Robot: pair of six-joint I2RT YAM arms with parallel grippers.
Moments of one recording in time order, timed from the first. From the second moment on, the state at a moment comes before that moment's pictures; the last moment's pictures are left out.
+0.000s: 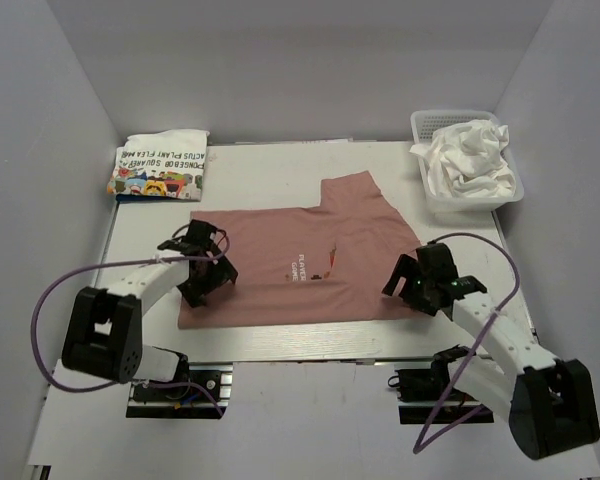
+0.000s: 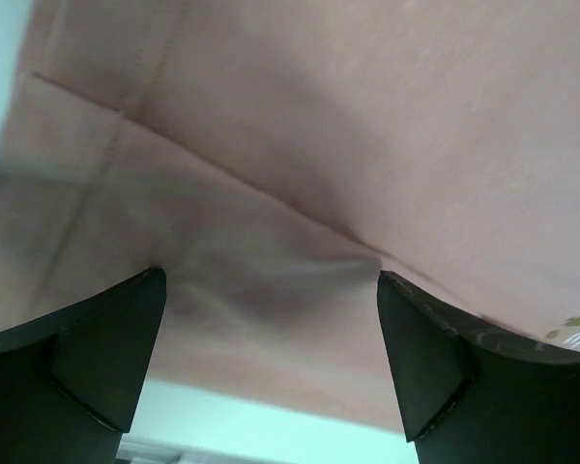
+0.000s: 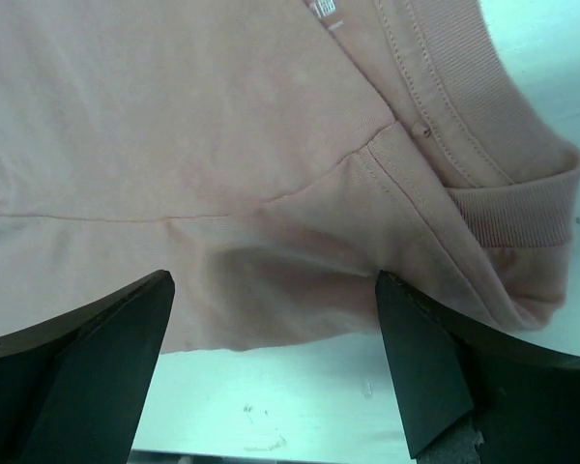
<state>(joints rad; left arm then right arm) -0.25 1.40 0.74 -0.59 -0.11 -0.87 0.30 1.00 0.47 -0.49 0.00 0.67</state>
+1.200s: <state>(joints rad) -0.01 2.14 1.63 -0.74 -0.37 -0.78 0.29 2.19 1.89 -0.41 0.26 0.34</state>
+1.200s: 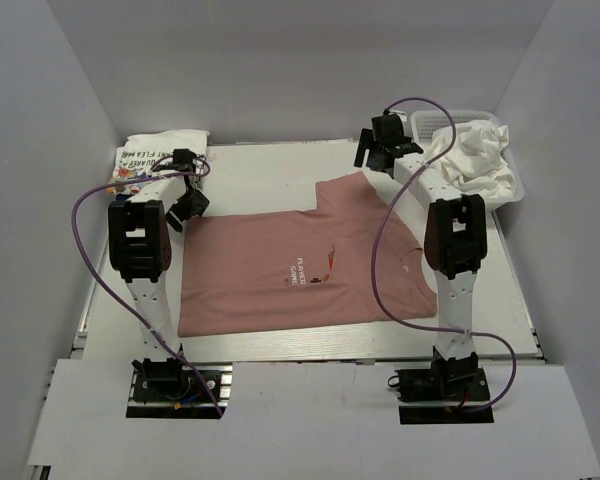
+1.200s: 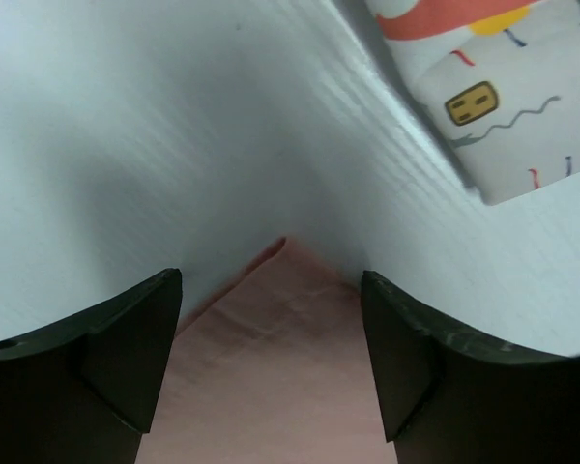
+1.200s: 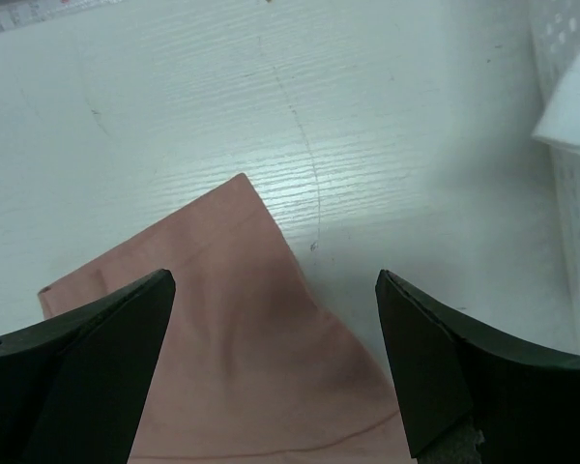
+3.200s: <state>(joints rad) -0.05 1.37 0.90 -0.60 -0.32 -0.78 0.38 1.14 0.78 -0.11 0.26 0.15</state>
